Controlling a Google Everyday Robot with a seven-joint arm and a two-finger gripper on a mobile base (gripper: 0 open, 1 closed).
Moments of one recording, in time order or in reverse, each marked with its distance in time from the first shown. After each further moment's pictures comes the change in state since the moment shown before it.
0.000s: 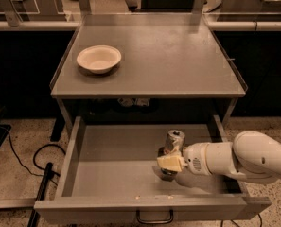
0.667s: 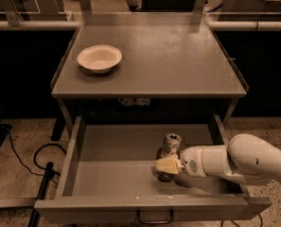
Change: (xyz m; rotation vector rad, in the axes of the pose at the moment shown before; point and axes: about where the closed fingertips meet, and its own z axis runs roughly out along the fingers) arm 0.010 -0.001 0.015 -0.028 0.005 0.038
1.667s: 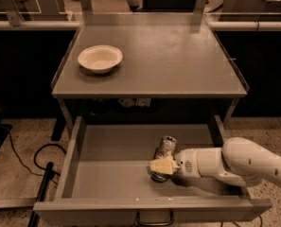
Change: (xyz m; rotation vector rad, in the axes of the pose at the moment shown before) arm 0.009 -0.004 0.025 -0.063 -0.018 0.086
